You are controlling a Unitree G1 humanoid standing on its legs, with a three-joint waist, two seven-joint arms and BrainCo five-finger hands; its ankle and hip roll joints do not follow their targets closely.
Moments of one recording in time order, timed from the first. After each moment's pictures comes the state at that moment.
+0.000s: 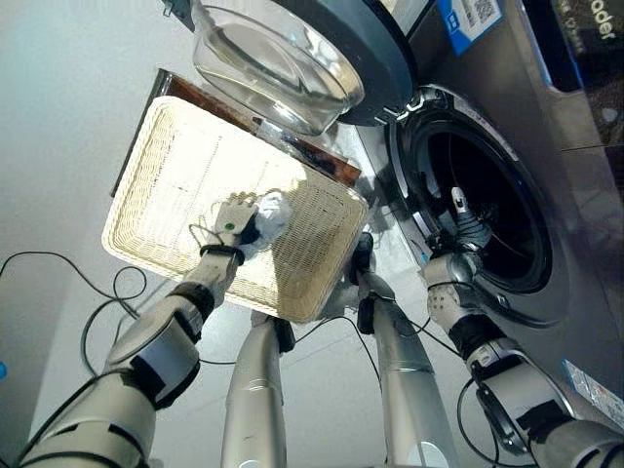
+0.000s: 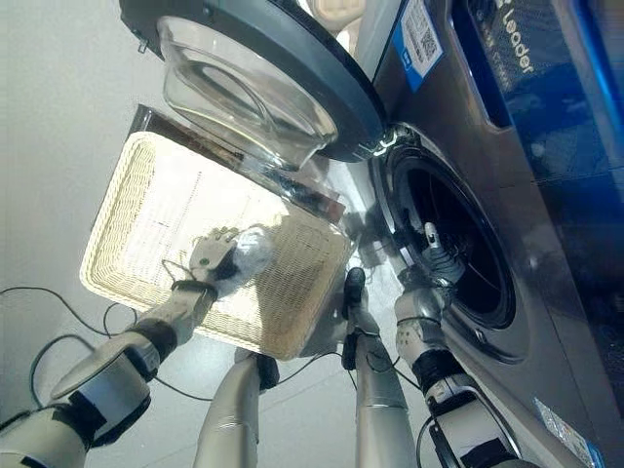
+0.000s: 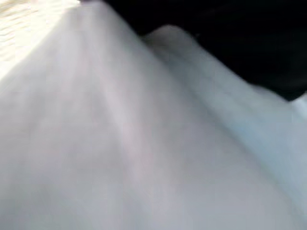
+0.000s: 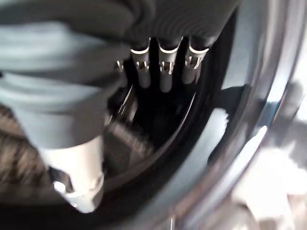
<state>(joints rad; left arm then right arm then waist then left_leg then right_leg) -0.83 0.47 -0.70 1.11 0.49 -0.02 0.66 -0.59 -0.28 0.31 0.60 0.76 -0.61 -0.63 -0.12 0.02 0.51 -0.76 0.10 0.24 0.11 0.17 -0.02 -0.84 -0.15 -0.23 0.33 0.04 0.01</state>
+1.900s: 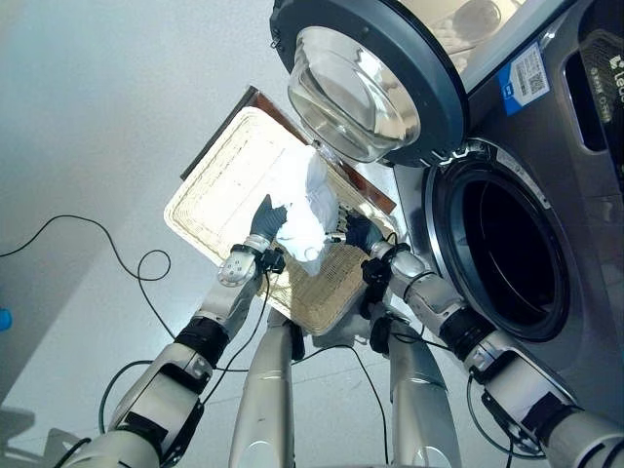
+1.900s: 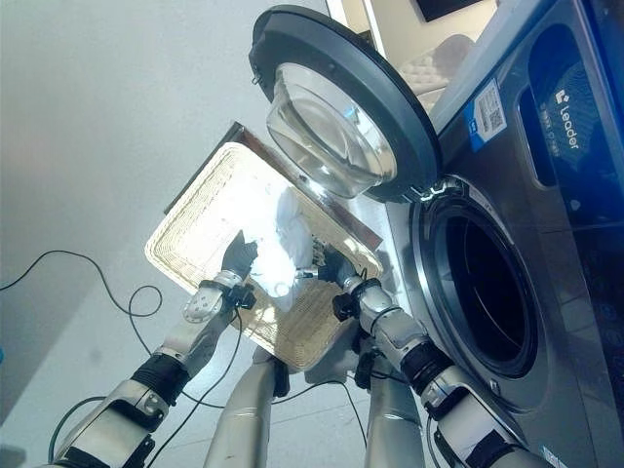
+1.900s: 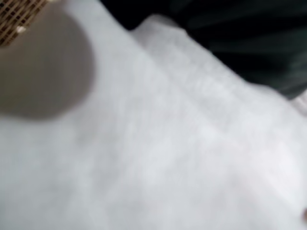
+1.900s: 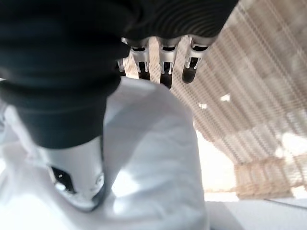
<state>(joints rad) -0.63 0.36 -0.41 0.57 -0.56 -0.36 -0.05 -0.71 -0.30 0.57 0.54 0.59 -0.06 0.11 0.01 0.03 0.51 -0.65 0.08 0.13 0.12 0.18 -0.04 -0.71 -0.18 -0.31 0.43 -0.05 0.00</state>
